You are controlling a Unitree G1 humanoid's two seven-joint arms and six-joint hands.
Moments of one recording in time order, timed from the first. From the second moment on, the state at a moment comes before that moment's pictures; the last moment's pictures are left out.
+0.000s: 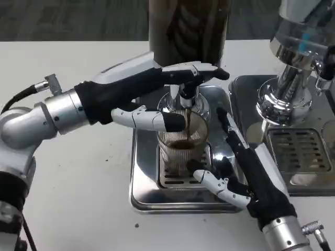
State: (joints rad) left arm -0.74 0.46 -0.14 0.94 -0.03 -1.03 -0.87; right arm 0.09 -0.12 0.20 0.19 -0.31 -0.38 -0.08
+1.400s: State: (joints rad) left arm -0.71 0.47 -0.14 0.91 -0.07 -1.02 -0.86; right arm -0.05 -0.10 0.21 0.33 -0.28 -0.38 -0.03
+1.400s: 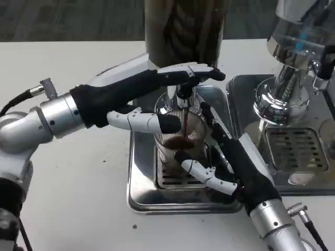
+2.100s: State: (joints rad) left arm -0.66 0.45 -0.01 0.87 -0.27 -0.84 -1.02; right arm -0.07 -0.09 0.21 0.36 -0.28 -0.40 -0.03
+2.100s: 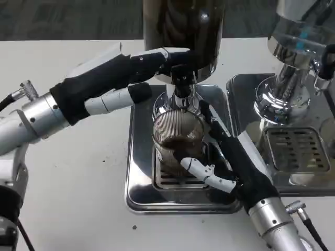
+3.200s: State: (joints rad) left arm -0.44 0.48 0.10 0.85 -0.23 -0.77 -0.99; right arm -0.09 -0.09 0.21 0.40 -0.33 -0.41 -0.07
